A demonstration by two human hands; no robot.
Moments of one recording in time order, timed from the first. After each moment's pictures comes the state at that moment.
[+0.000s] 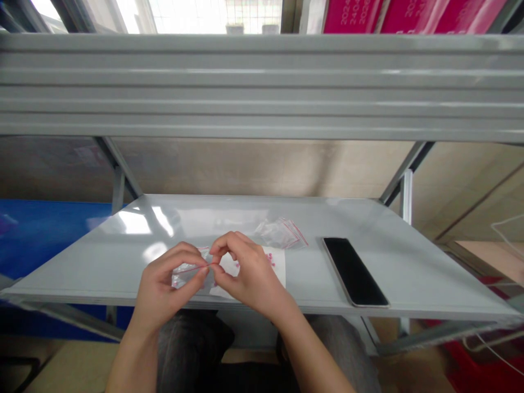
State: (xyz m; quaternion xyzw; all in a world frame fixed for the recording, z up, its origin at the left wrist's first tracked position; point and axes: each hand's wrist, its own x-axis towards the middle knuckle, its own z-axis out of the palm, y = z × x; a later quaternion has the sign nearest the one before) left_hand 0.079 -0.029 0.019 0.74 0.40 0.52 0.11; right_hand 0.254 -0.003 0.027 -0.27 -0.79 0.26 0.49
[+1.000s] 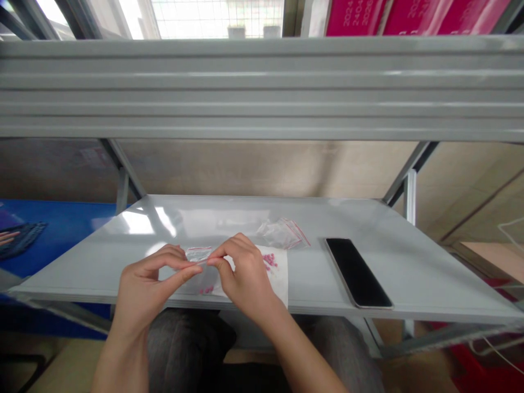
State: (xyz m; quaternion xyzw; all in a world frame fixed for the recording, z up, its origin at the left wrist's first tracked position) left_hand 0.059 -0.031 0.015 0.66 0.45 0.57 0.16; right_hand 0.236 -0.005 0.018 -0.30 -0.76 0.22 0.54
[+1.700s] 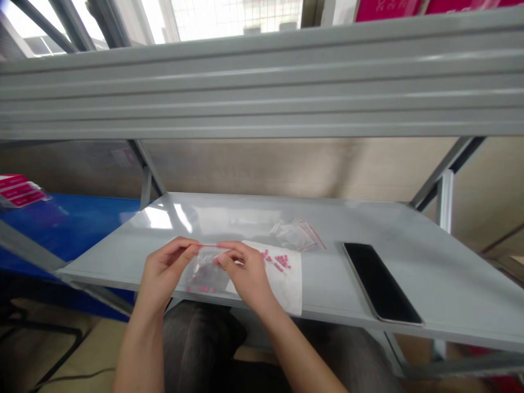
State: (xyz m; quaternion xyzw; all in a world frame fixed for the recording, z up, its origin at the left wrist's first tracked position) left_hand 0.037 -0.018 0.001 0.59 0.52 0.58 0.19; right_hand 0.208 0.009 -0.020 -0.31 -0.58 0.57 0.50
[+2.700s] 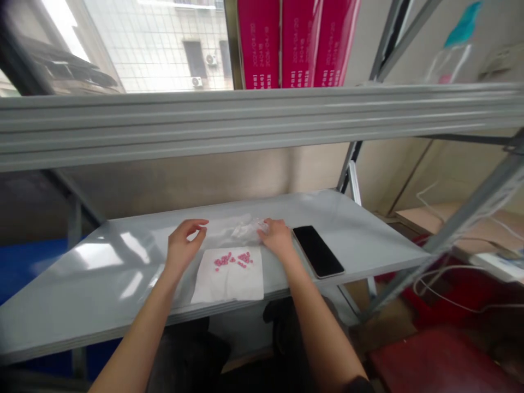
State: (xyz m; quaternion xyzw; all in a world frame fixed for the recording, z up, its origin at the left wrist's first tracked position) left_hand 0.100 0.084 -0.010 0.71 0.48 0.51 0.07; right_hand 0.356 0.084 -0.045 -0.69 -0.67 0.03 0.28
